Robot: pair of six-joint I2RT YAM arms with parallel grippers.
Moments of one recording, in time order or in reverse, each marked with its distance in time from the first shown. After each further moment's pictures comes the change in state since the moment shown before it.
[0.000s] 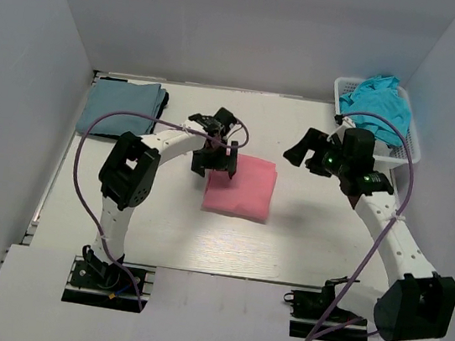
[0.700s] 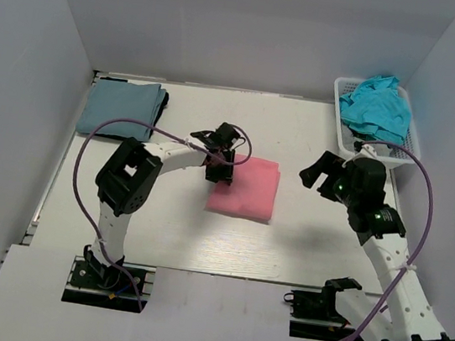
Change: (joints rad) left arm -0.064 -0.064 -0.237 0.291 -0.006 -0.021; right arm -0.001 -0.311 -0.173 -0.130 0.213 0.032
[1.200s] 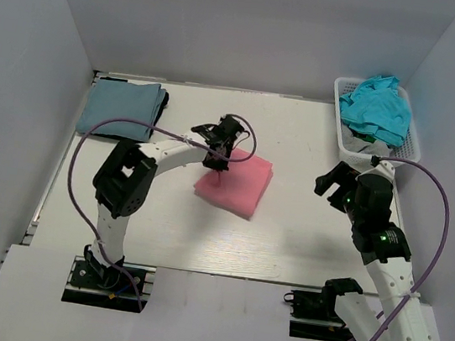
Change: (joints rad) left arm -0.028 -0.002 0.089 -0.064 -0.216 0.148; right arm -0.002 -0.188 -0.076 -0.060 0.246 0.045
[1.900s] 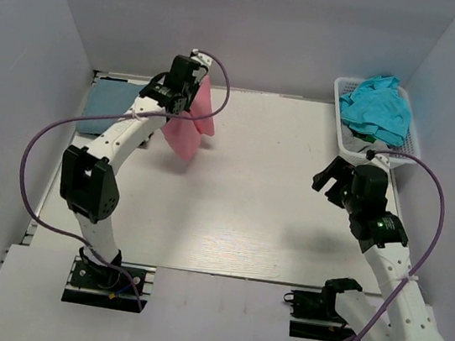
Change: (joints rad) left arm 0.249 -0.244 0.174 0.019 -0.166 0.593; right arm -0.002 0.092 0.029 -0.016 0.010 0.007
